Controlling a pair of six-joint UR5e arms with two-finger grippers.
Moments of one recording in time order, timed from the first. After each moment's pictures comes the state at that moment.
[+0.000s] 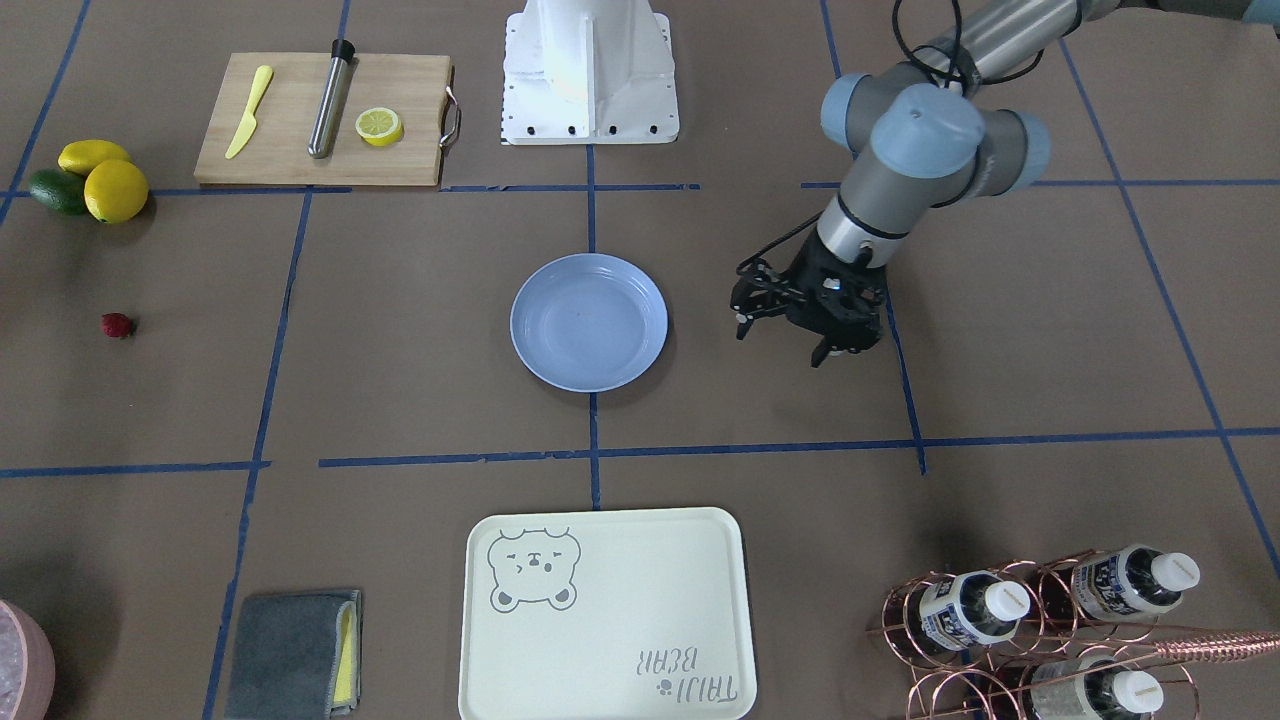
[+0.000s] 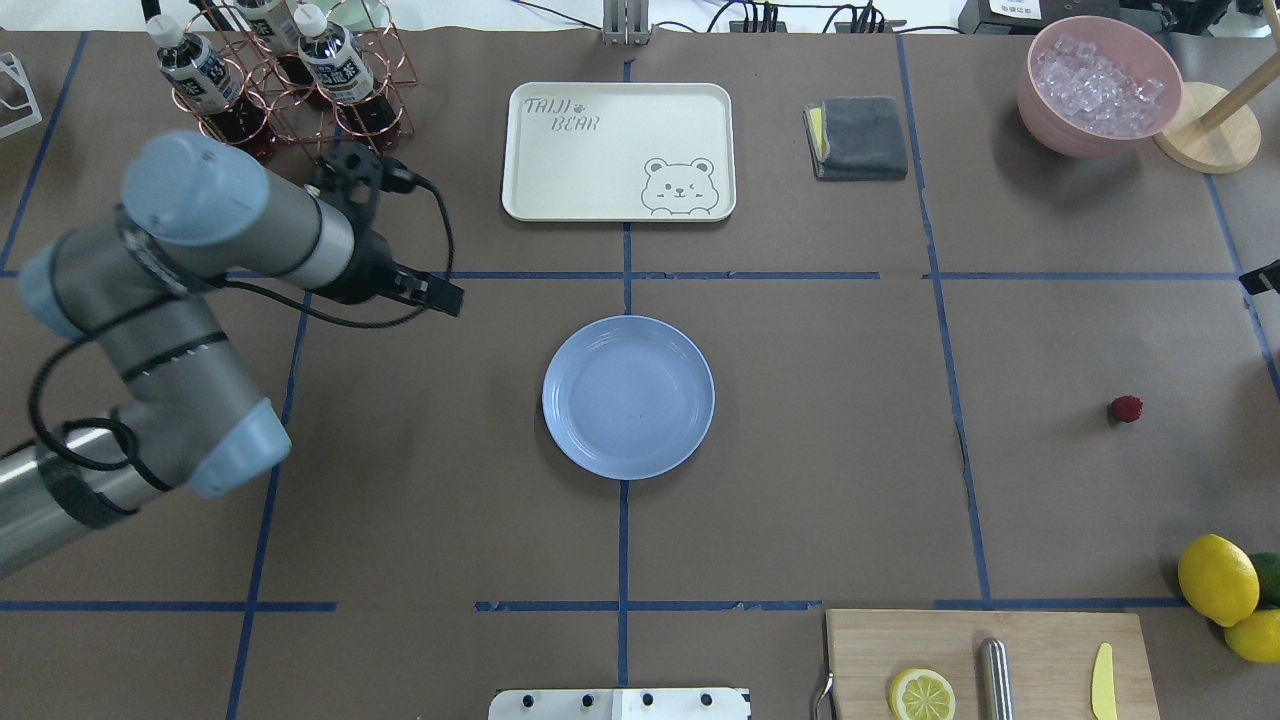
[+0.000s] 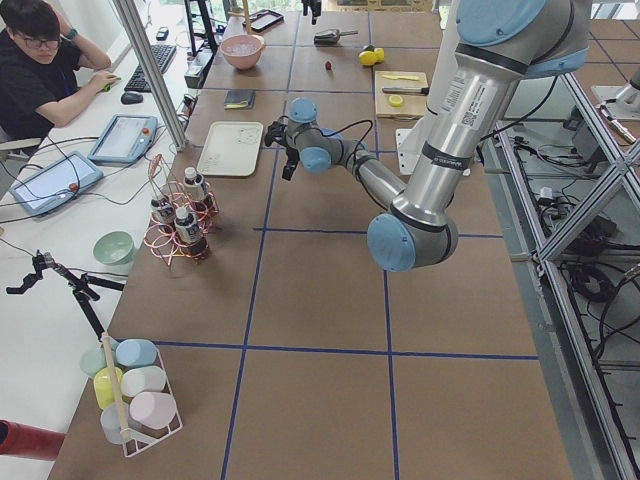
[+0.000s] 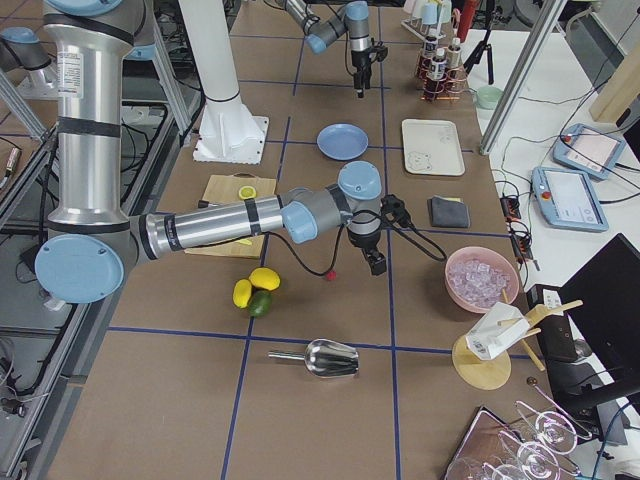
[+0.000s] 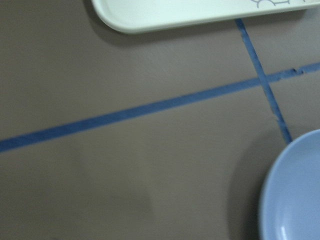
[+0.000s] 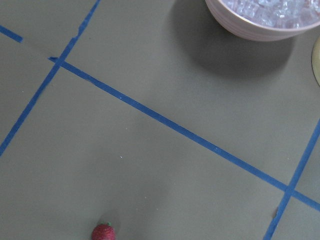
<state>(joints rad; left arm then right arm) -0.78 -1.99 -1.72 -1.94 -2.01 -0.75 1.31 -1.64 1.85 -1.30 2.29 0.00</state>
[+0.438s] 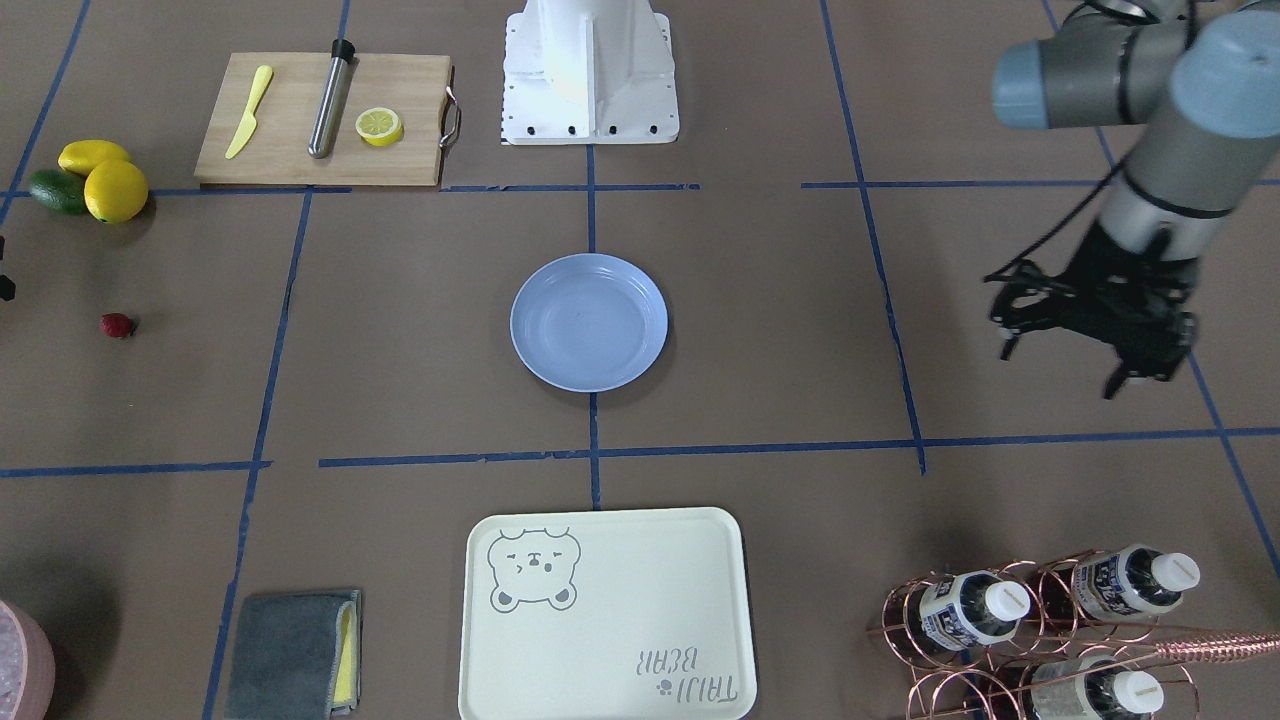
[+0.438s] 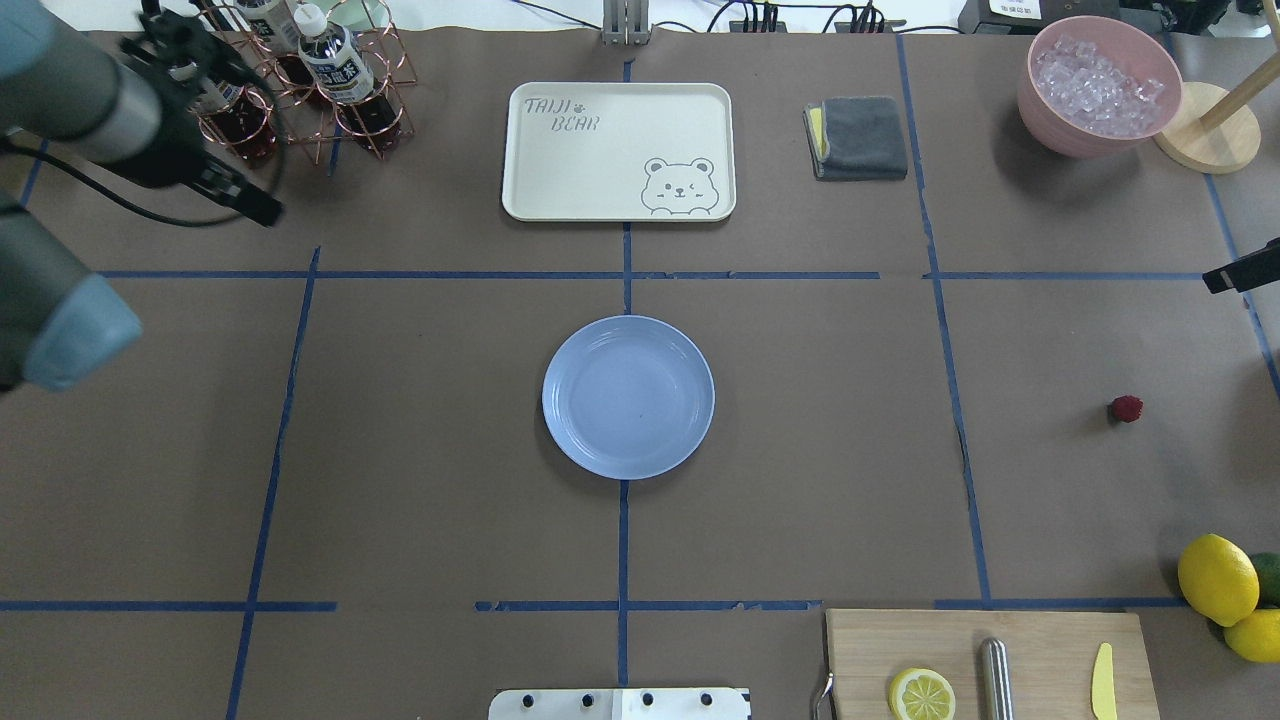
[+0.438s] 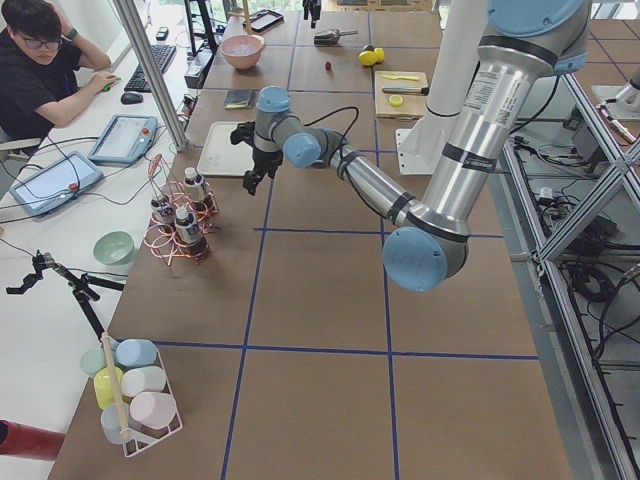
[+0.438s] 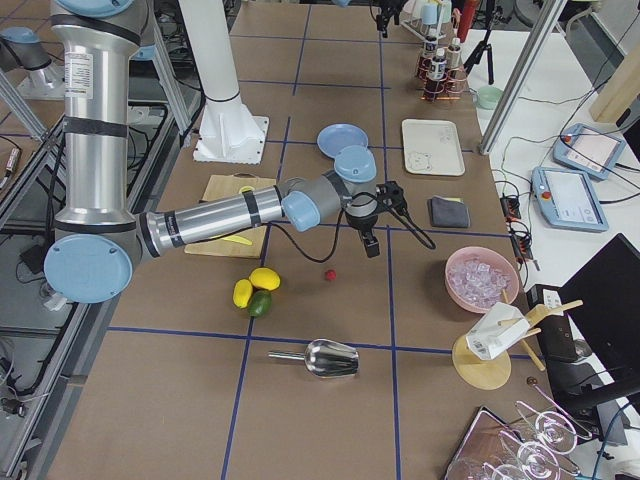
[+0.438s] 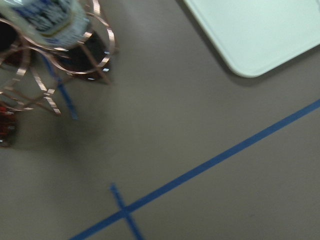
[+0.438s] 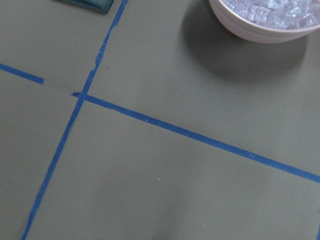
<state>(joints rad) -1.17 -1.90 -1.81 -1.59 -2.05 -0.05 1.24 -1.63 1.92 -1.28 2.29 0.36</state>
